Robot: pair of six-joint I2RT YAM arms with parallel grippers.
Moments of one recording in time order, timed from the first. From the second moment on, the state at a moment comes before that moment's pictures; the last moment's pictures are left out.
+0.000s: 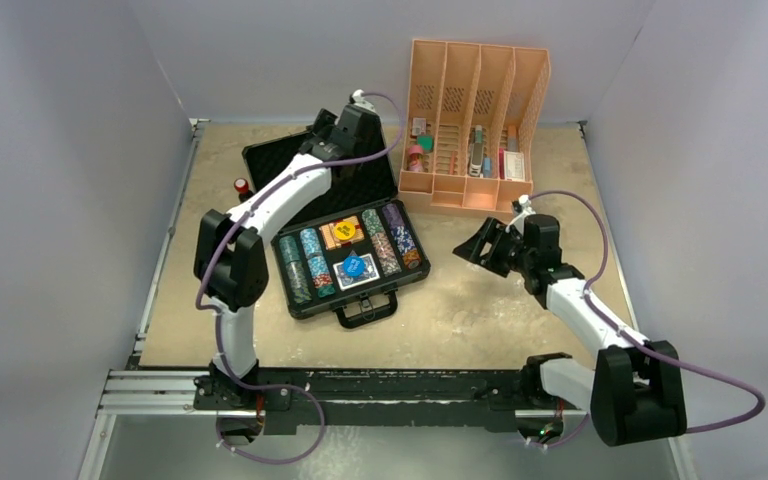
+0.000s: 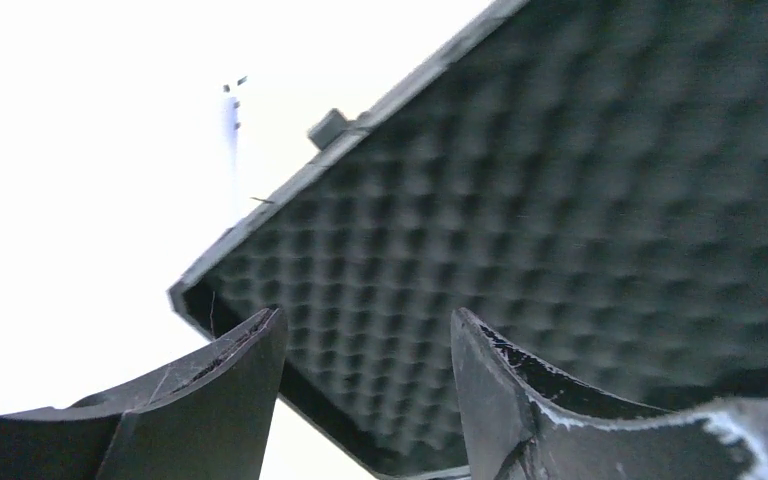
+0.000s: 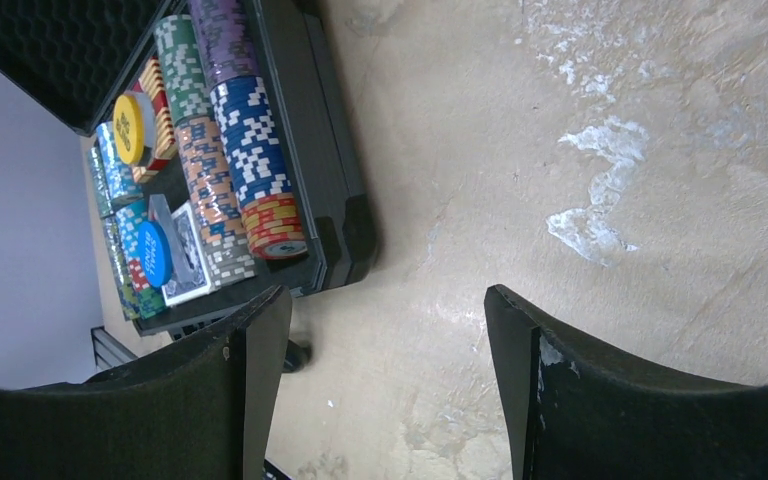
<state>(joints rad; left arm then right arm) -0.55 1.96 1.79 -0.54 -0.76 0.21 0.12 1.13 0.52 -0.04 -0.41 0.63</state>
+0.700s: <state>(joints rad) -0.38 2.12 1.98 -0.62 -0.69 0.41 0.12 1.06 0.51 -0.07 -0.41 0.66</state>
